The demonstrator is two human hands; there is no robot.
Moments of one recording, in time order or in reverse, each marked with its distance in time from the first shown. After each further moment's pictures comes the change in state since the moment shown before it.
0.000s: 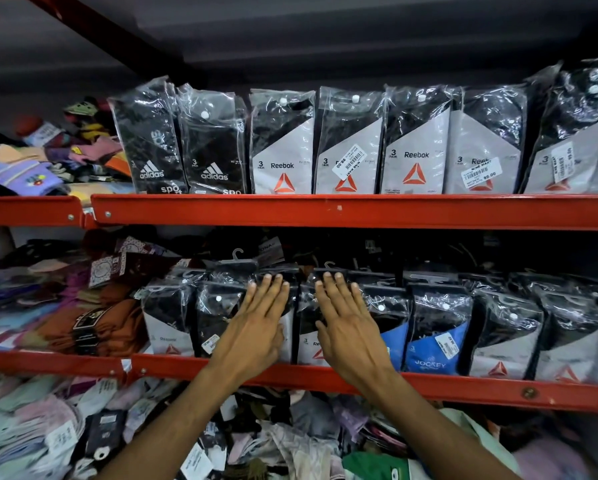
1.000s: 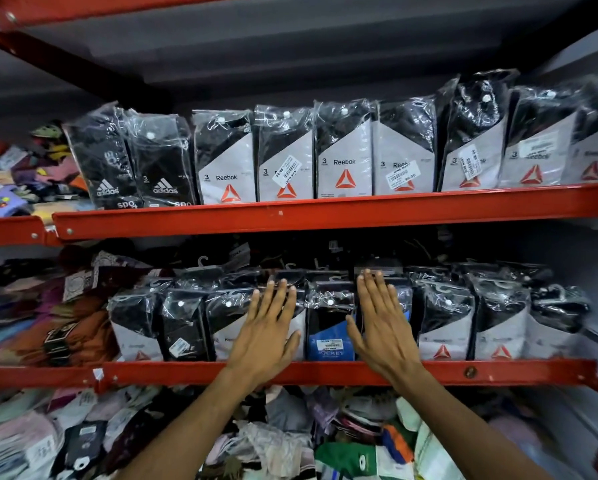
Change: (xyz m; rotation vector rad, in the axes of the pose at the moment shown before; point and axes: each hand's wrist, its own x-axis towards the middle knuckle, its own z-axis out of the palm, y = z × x) left_hand 0.029 0.086 0.018 0.110 -0.040 0.018; right_hand -0.056 0.117 -0.022 -0.007 0.048 0.193
